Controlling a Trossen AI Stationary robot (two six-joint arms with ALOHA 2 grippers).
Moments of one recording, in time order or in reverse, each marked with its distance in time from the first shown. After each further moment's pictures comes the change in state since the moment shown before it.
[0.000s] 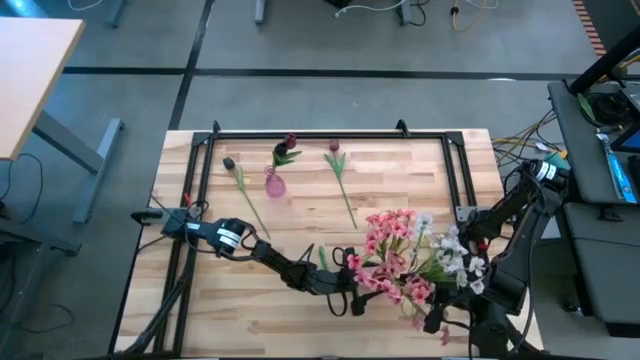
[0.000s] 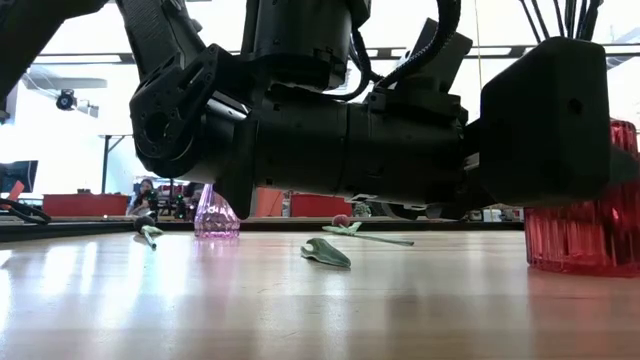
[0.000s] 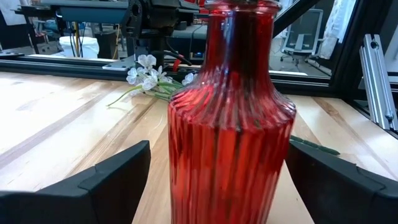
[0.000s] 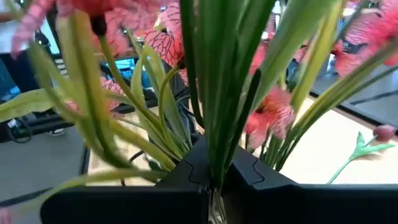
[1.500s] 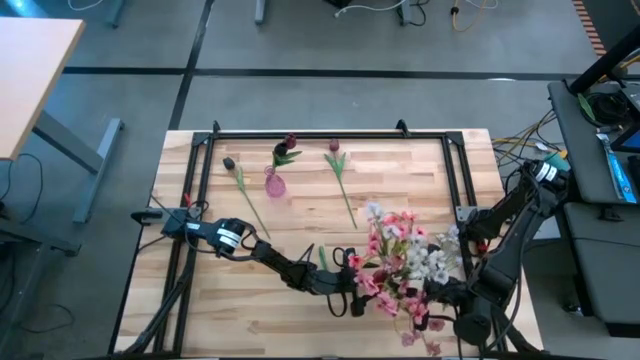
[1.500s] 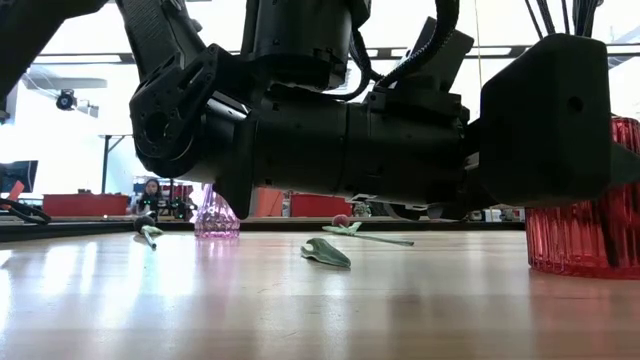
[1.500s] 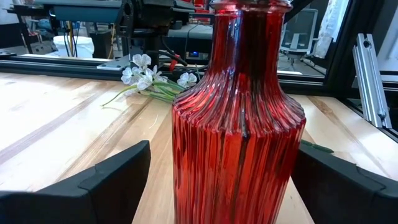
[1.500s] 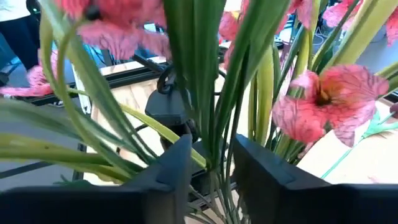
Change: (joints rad) left arm 0.000 0.000 0.000 -0.001 0.019 0.000; right arm -0.089 0.011 0.005 -0.015 -0.179 -0.009
